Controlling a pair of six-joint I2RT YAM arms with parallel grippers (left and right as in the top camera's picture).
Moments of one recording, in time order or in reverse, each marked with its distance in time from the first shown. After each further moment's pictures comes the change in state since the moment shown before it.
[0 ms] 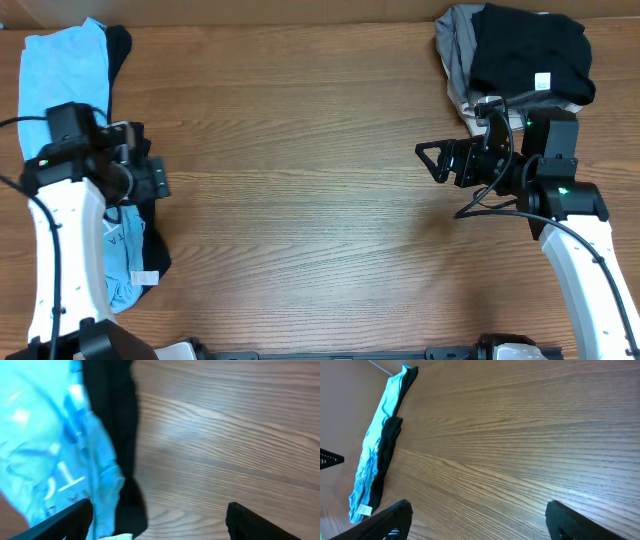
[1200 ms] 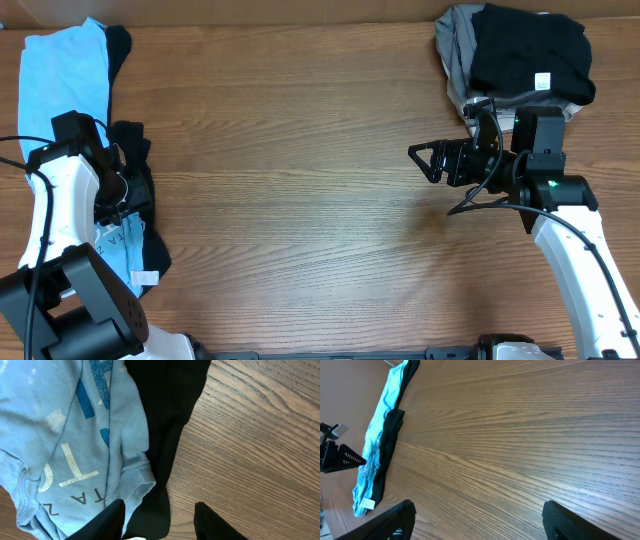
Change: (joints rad) left arm 0.061 0.232 0.000 0.008 -0.087 -0.101; right arm 0.029 0.051 0.000 0.015 -0.010 0.001
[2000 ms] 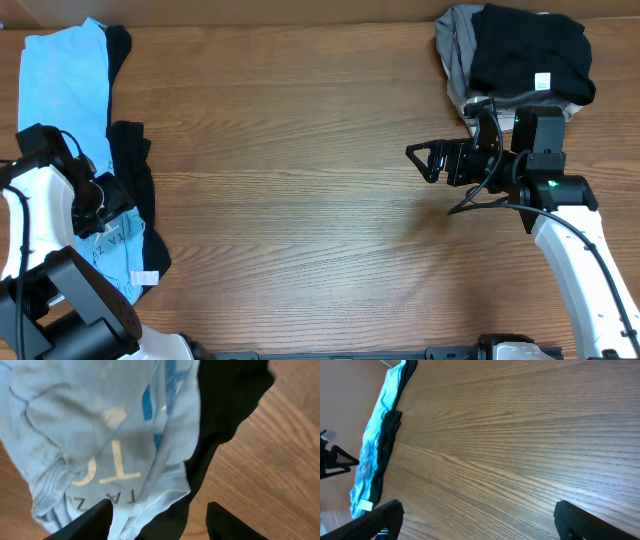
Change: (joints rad) left arm 0.133 0.000 0.000 0.031 0.039 -0.070; right arm 0.000 0.000 0.000 0.002 0.018 0.003
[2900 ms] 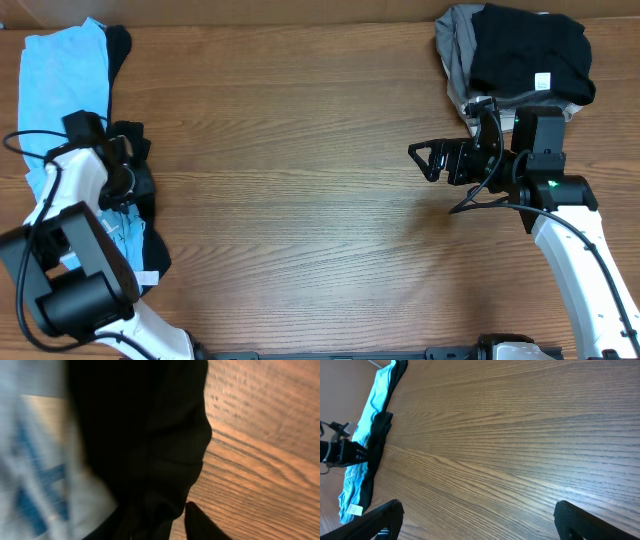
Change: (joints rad) left arm -0.134 0.188 -0.011 0.229 -0.005 0.109; right arm 0.000 0.000 0.000 0.001 0.037 0.000
